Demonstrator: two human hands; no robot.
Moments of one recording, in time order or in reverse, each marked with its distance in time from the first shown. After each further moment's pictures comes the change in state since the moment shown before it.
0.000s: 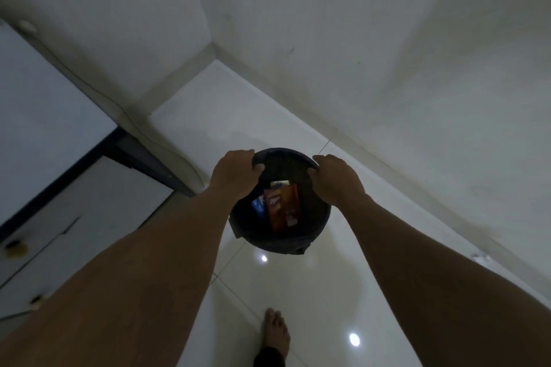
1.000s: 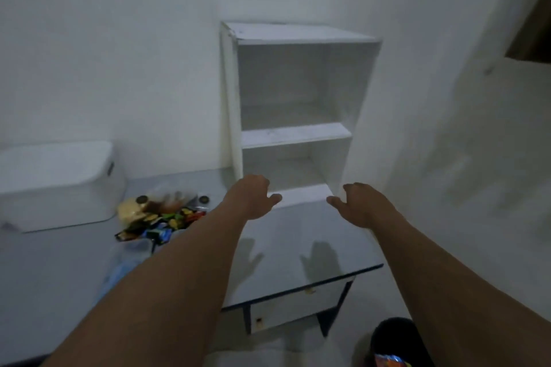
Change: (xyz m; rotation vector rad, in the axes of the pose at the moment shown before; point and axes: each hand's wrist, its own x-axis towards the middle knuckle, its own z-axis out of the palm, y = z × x) left_hand -0.444 -0.243 -0.458 0.094 0.468 -0.314; right_hand -0.268 -0.535 -0.204 -0.369 0.169 -0.618
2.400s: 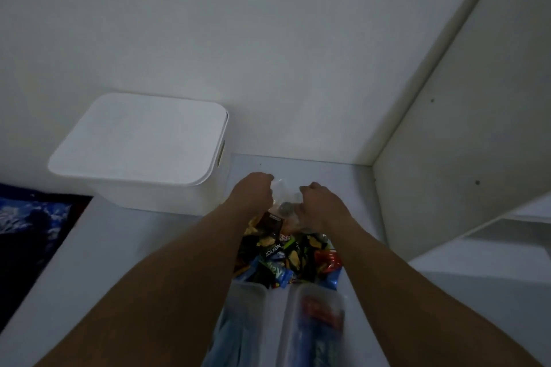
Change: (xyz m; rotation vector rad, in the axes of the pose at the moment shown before) left_hand 0.160 -0.451 0.068 -0.151 -0.110 -0.395; right_hand 0.313 -0.440 0.199 0.029 -0.280 -0.460
